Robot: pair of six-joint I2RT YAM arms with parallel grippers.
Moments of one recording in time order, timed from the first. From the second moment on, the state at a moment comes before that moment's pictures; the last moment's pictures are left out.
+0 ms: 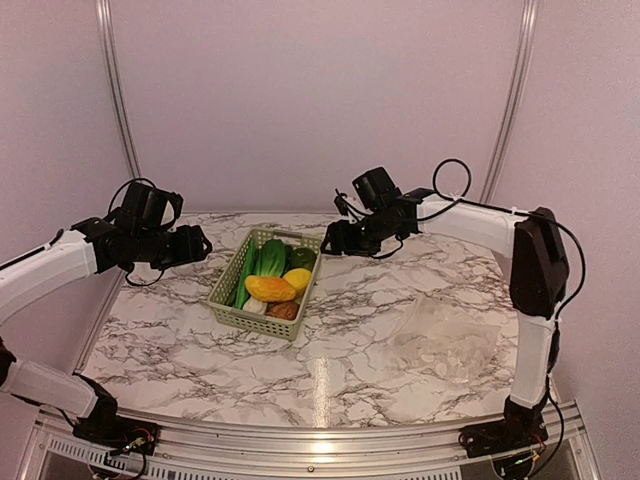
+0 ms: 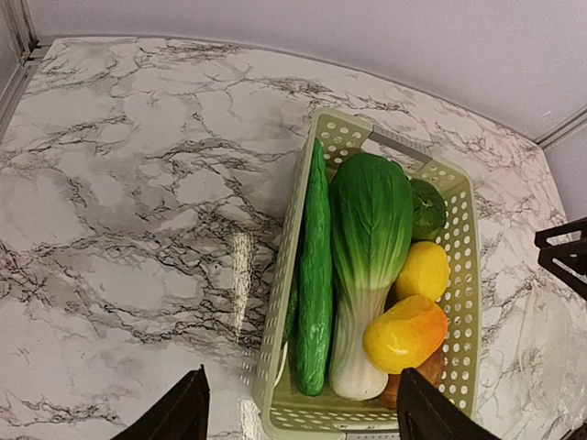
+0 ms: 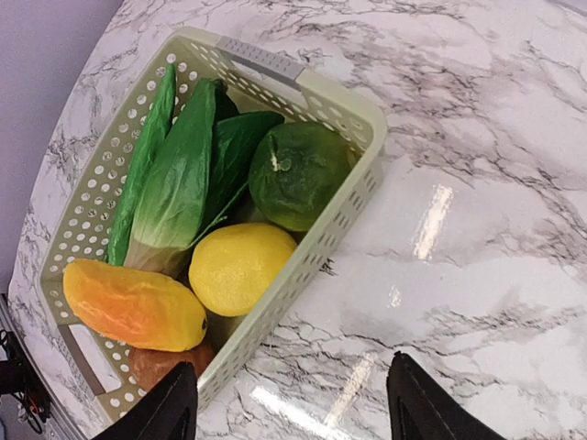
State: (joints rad) left arm -0.46 1.25 1.00 -0.48 -0.07 -0.50; right arm 0.63 2.03 1.71 -0.52 -0.23 0.39
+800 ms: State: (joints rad) left arm -0.47 1.43 1.11 -0.38 0.10 -0.59; right arm 0.61 1.82 1.41 -1.17 0.29 0.75
